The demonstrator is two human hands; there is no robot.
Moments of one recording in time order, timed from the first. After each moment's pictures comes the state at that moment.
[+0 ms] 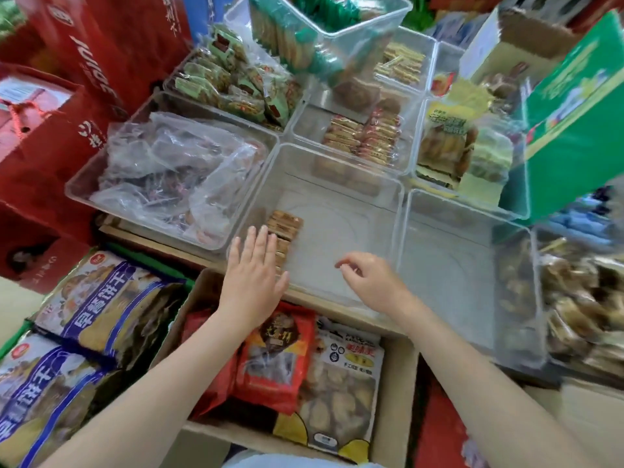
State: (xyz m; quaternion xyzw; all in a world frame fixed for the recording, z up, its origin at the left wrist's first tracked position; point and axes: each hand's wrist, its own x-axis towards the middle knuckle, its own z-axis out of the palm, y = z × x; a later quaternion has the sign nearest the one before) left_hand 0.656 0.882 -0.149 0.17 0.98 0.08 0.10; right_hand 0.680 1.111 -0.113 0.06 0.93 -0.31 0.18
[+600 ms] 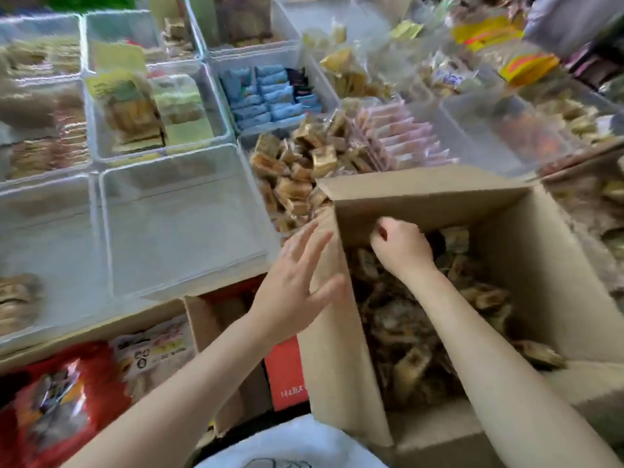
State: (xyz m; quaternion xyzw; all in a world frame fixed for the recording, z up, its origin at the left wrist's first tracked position) left_hand 0.931 1.268 -0.049 0.52 0.75 0.34 0.23; right_hand 1.047 1.458 -0.049 0.45 0.87 -0.22 -0.02
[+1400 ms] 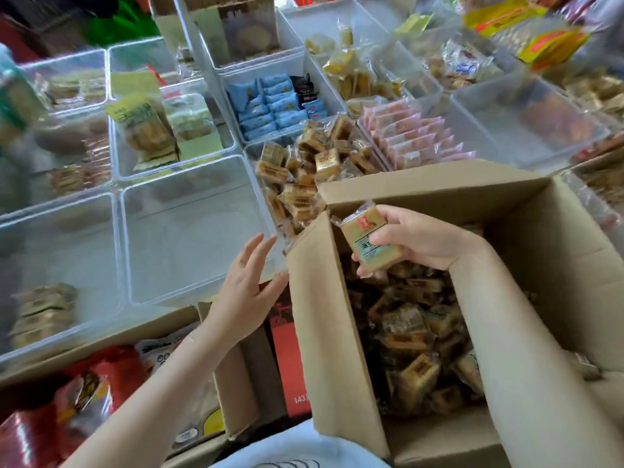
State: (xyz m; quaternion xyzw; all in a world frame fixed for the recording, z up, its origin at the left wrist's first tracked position) left_hand 0.896 1.239 -0.064 0.41 0.83 0.30 0.23; right_hand 1.062 1.489 0.007 0.25 0.62 -0.73 0.13
